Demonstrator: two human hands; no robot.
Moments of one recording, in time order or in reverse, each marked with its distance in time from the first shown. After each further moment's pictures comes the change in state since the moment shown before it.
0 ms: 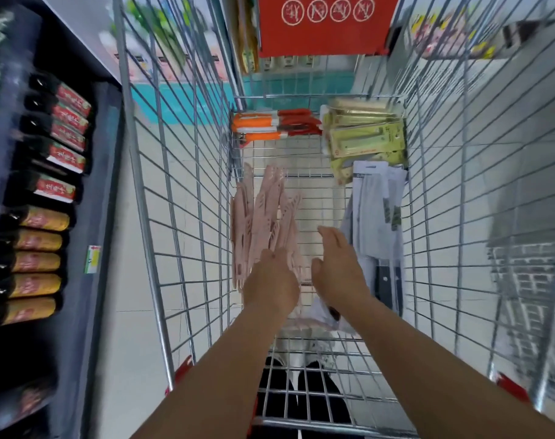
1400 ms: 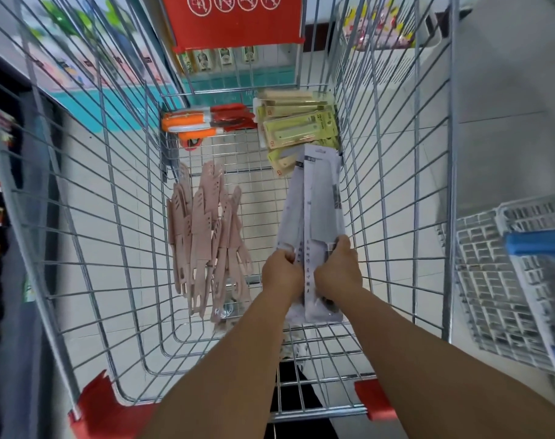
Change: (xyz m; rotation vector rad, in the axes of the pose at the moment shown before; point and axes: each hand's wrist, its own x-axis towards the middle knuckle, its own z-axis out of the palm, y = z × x) left_hand 0.018 0.084 0.089 -0.526 -0.078 -0.134; right_hand -0.016 0.080 -0.039 0.276 0.044 0.544
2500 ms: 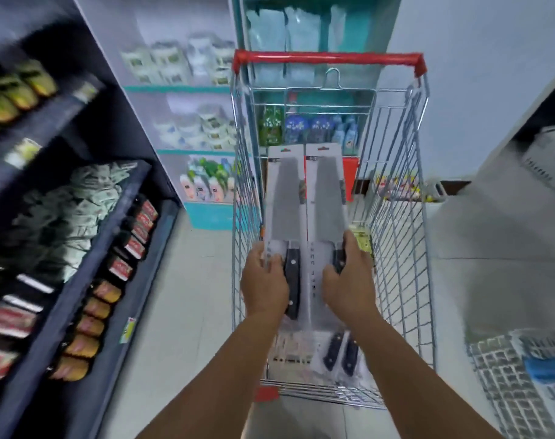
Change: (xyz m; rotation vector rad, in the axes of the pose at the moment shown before) left_hand -0.197 0.071 -0.235 -0.523 0.569 0.334; right_hand -0.234 -0.150 -0.081 0.151 0.195 -0.655
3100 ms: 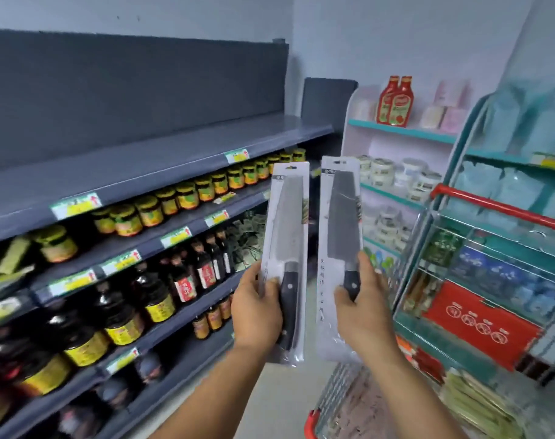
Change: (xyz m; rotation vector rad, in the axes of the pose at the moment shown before) left_hand -0.100 0.060 -0.207 -0.208 0.670 0.126; right_hand -0.102 -0.178 0.006 0.092 -0.460 -0.638
